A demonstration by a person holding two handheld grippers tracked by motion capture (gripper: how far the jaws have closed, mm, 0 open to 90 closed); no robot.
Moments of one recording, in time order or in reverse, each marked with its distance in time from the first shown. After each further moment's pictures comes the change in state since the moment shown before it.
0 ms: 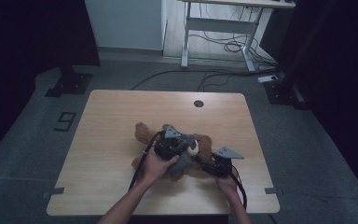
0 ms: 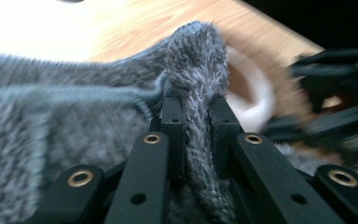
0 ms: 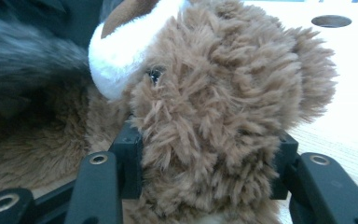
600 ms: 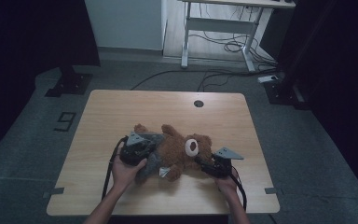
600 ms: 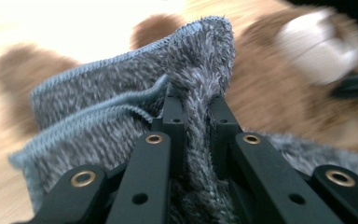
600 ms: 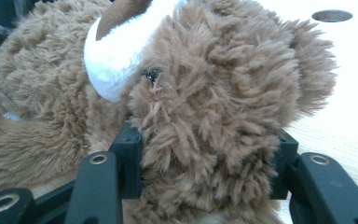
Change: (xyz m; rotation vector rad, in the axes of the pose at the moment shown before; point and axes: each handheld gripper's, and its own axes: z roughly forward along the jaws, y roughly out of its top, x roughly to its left) left arm 0.054 -0.058 -0.073 -0.049 0.185 -0.093; right arm 0.003 -0.001 0.000 0.010 -0.008 0.014
